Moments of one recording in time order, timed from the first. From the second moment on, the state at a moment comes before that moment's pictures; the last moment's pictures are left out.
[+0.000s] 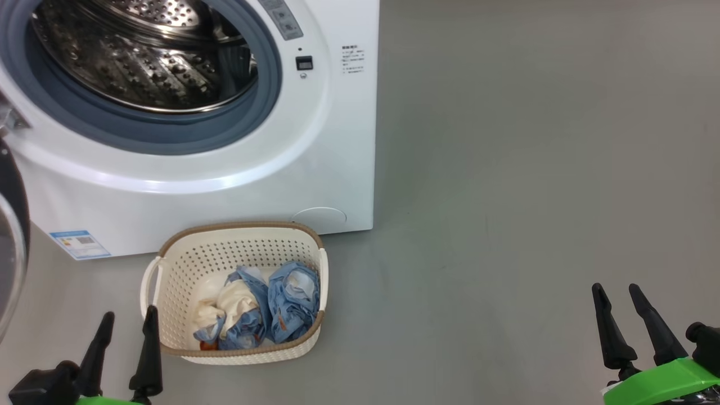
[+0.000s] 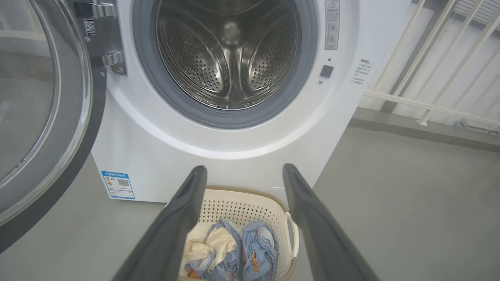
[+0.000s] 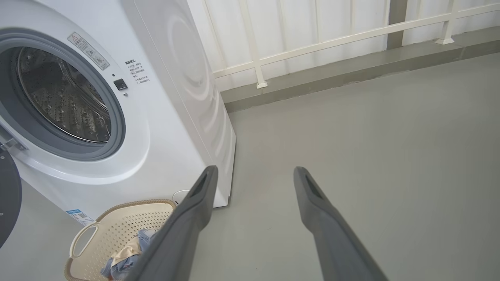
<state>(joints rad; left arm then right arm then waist) 0.00 0.18 -0.02 0.18 -0.45 -0.13 -0.26 -0.02 -0.23 -0.02 0.24 0.50 0.13 -0.25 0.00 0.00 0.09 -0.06</state>
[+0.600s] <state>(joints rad) 0.00 0.19 -0.03 0.18 -0.48 -0.13 -0.26 -0.02 -0.22 -0.03 0.23 0.50 0.13 -0.25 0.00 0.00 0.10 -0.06</state>
